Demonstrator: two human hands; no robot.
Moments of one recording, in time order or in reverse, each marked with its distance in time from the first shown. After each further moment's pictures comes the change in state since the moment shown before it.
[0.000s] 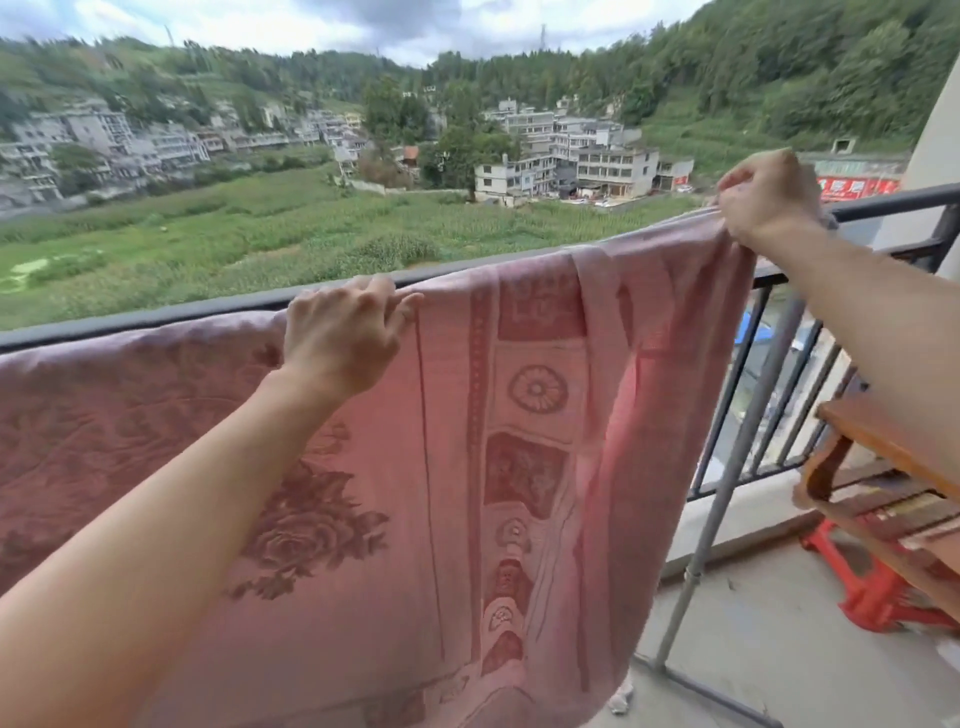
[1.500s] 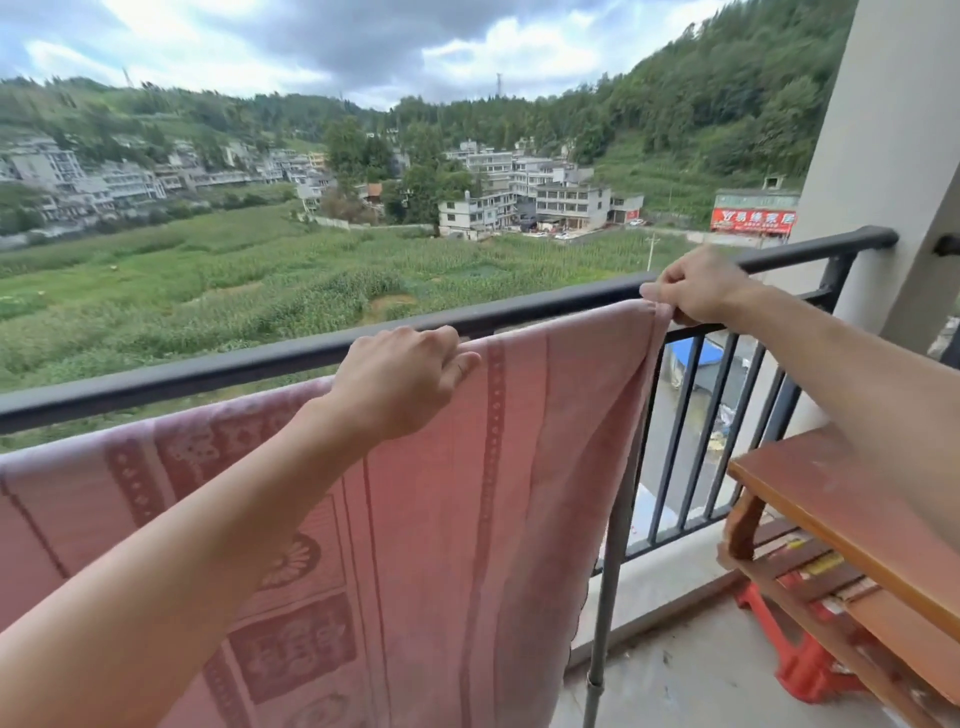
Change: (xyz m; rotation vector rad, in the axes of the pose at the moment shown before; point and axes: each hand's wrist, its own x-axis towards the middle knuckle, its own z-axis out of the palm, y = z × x) left_hand 0.160 0.272 0.056 -0.203 -0.228 0.190; right_hand 0.186 0.205 -0.010 0.127 -0.456 -0.045
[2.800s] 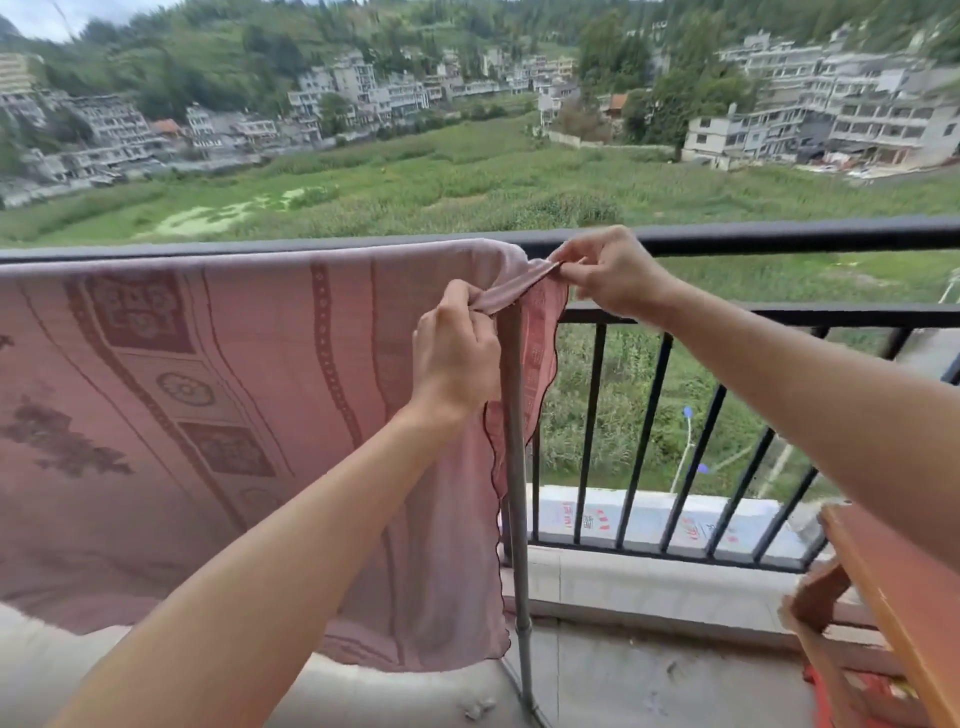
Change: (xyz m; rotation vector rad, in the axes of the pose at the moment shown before) left_hand 0.076 0.271 0.096 -0.346 0.512 -0.722; right_hand 0.069 0.105 0.005 0.395 -0.492 -0.661
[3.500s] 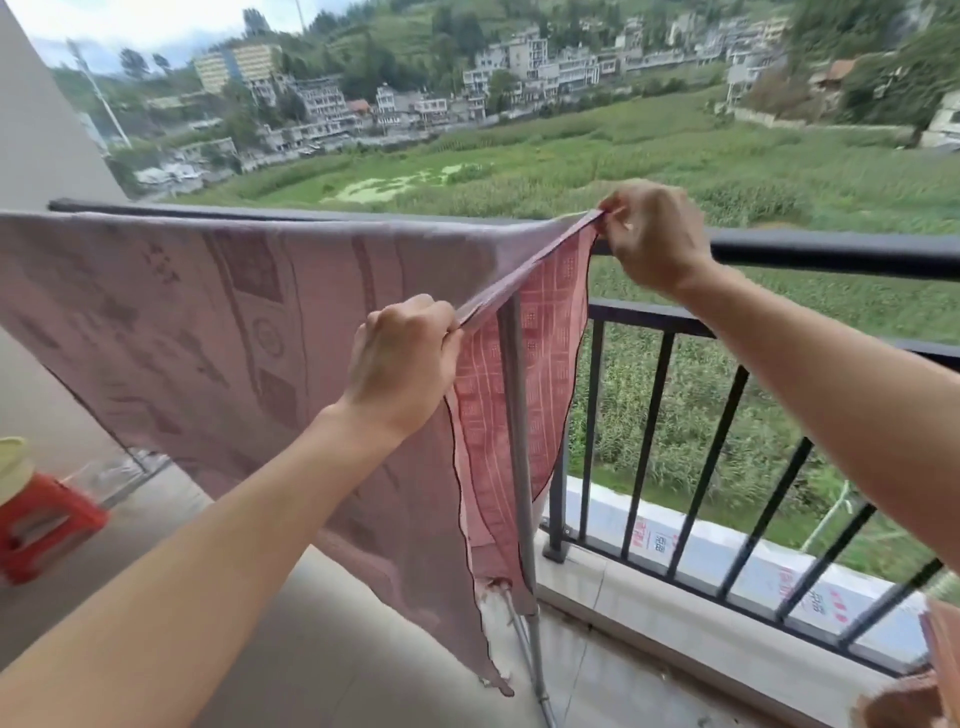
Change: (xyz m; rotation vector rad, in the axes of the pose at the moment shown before) left_hand -0.043 0.044 -0.019 0.660 0.061 0.159; right_hand 0.034 0.040 -0.035 -0.268 0.171 -0.323
